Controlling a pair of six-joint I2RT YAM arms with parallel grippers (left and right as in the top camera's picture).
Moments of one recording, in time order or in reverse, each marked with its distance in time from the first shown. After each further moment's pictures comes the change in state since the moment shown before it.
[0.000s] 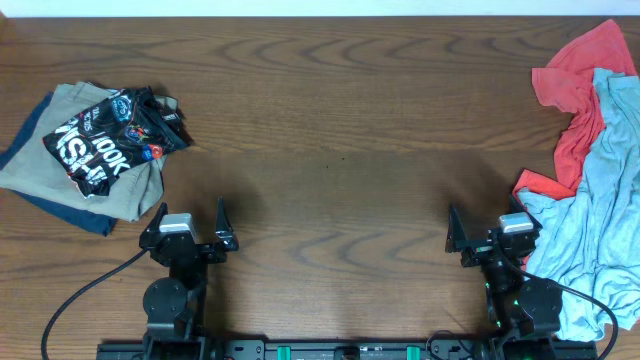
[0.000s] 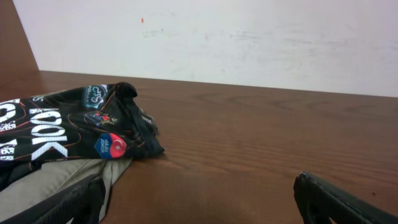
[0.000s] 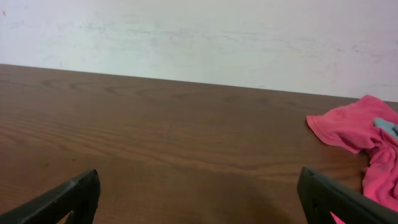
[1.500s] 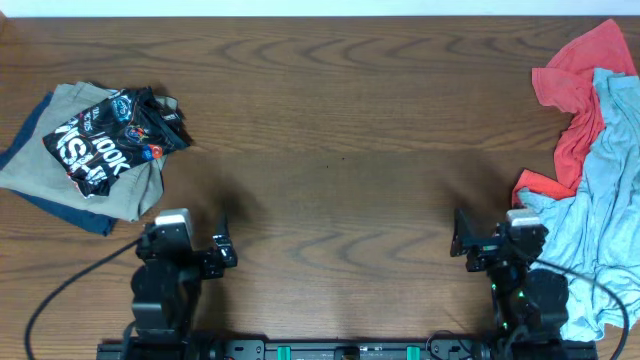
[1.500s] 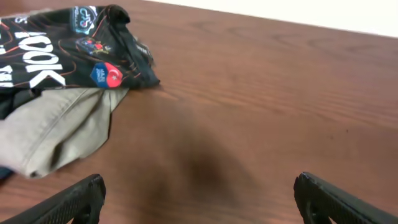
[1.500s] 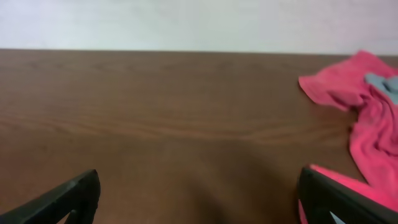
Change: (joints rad) left arm 0.000 0.201 0.327 -0.479 0.046 -0.087; right arm 0.000 0.098 0.158 -0.242 0.063 0.069
